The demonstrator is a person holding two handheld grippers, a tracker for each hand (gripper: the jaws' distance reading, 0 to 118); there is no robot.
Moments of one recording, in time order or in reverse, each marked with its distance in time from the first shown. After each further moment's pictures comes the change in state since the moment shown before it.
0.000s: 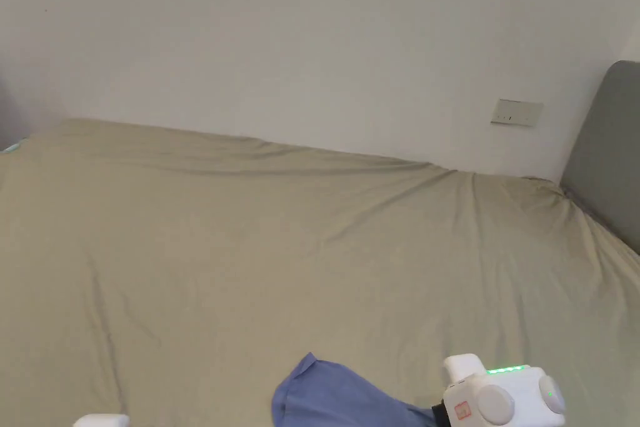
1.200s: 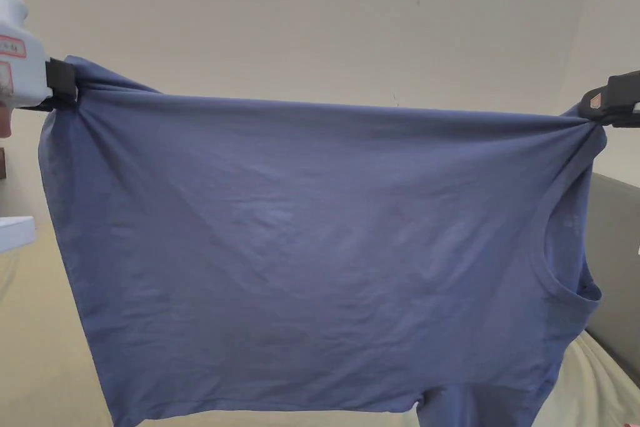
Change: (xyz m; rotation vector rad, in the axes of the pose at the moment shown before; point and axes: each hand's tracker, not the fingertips) left arm -0.045 0.309 0.329 0.660 -0.020 0.025; right arm 0.082 0.087 0.560 0.868 -0.057 -0.138
